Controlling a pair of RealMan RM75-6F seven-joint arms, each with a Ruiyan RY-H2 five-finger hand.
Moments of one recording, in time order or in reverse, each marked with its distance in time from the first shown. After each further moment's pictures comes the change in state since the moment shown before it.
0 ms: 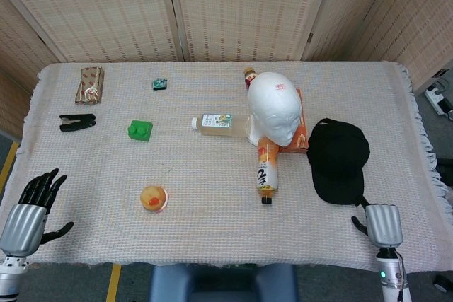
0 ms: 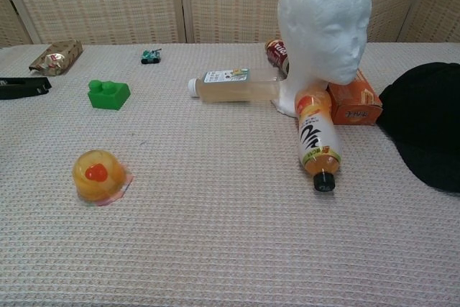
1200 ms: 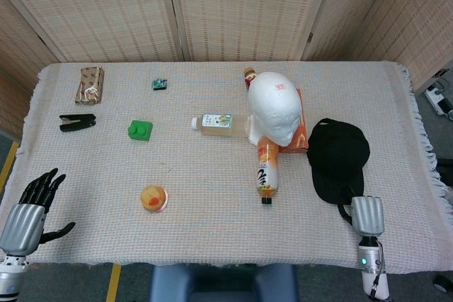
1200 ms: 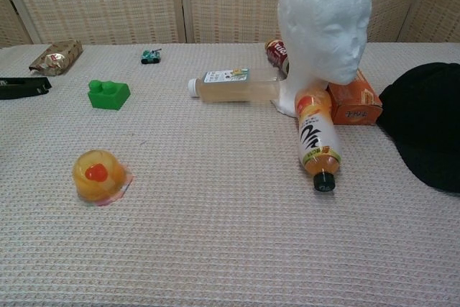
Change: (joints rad) left arm -0.001 0.004 -0.006 -0.020 -0.023 -0.017 -0.052; right arm 0.097 -0.309 0.052 0.491 0.046 -0.040 0.228
